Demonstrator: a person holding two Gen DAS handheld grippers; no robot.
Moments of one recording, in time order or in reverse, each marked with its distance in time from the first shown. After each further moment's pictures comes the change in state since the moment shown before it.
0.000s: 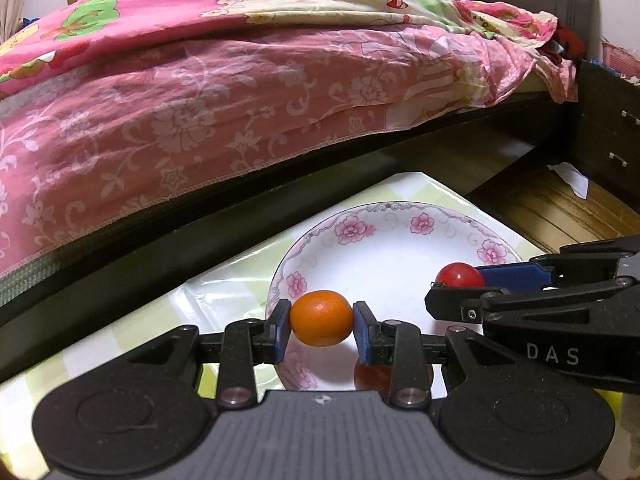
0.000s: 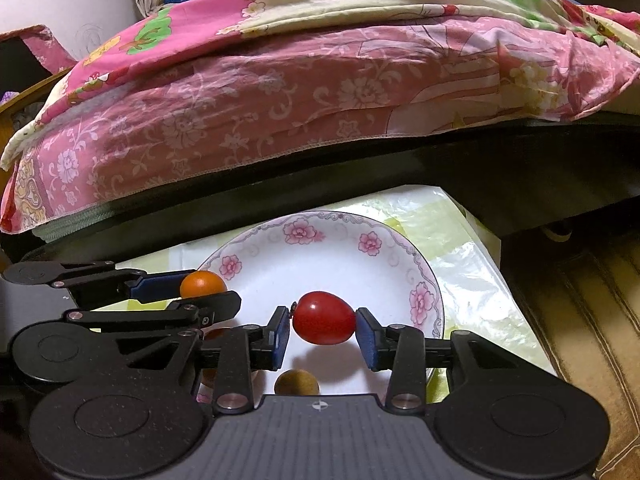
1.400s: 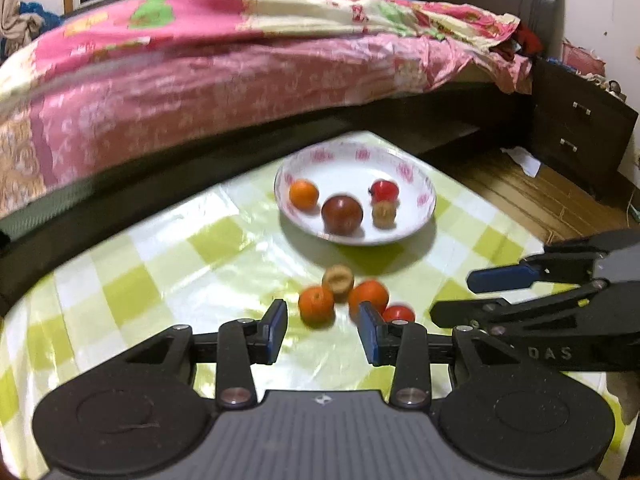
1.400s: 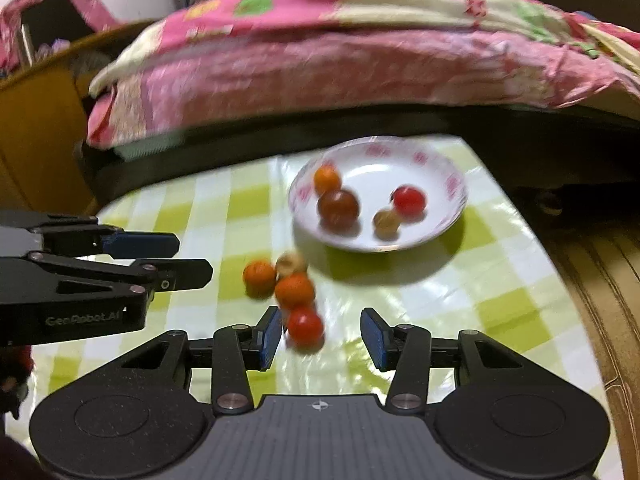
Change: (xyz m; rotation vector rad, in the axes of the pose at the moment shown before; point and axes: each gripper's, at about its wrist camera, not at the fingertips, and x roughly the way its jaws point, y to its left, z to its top) left arm -0.150 0.010 -0.088 -0.013 0.045 -0.094; right arm -0.112 0.066 -0.080 -0.091 0.092 0.011
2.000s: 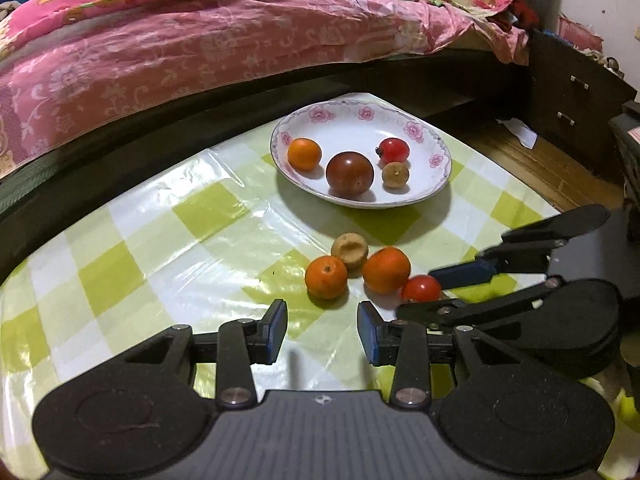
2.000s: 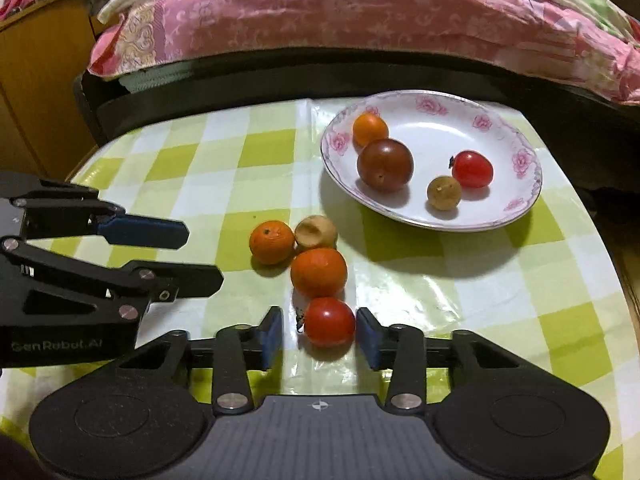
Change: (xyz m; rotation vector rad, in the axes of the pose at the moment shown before) left arm 0.039 0.011 -0.006 0.033 0.075 -0.028; right arm 0.062 0.012 0.002 -0.109 0.122 0.030
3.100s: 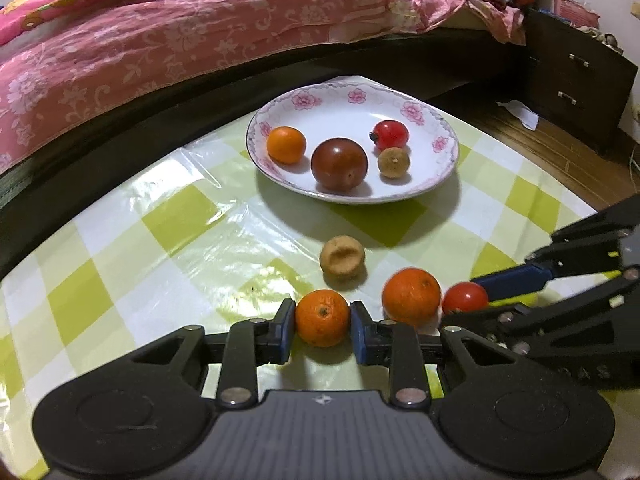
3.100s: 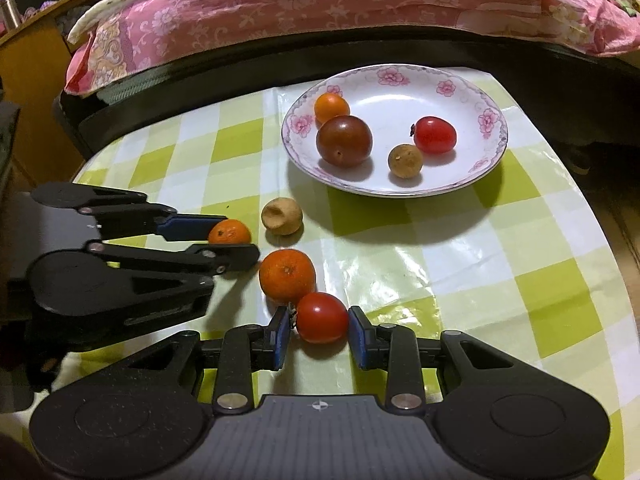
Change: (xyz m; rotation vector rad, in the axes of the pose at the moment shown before) left arm 0.033 -0.010 0.005 0.050 0.026 0.006; right arm -0.006 -0.024 -0.007 0.103 0.048 0.023
